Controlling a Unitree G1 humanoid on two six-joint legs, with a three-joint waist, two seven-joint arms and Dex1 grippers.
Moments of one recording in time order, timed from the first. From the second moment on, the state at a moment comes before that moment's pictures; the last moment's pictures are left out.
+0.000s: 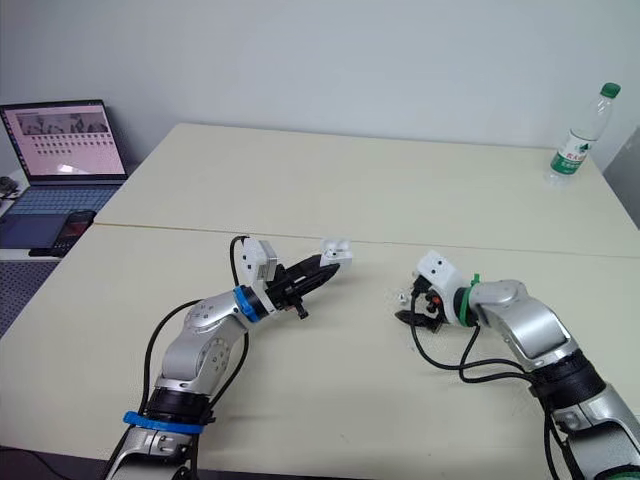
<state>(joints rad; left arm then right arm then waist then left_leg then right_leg) -0.38 0.29 -0.03 0.11 -0.39 0.13 -0.86 -0.52 -0.69 0.32 -0.06 0.30 0.75 0.75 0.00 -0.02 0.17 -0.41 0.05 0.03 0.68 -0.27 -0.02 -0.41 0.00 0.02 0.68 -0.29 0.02</state>
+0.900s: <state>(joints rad) -0.38 0.28 -0.04 0.08 -0.39 0.14 -0.84 -0.09 -1.12 0.09 -0.05 0.22 0.14 1.23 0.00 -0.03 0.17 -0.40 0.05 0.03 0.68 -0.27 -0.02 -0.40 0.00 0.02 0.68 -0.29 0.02</state>
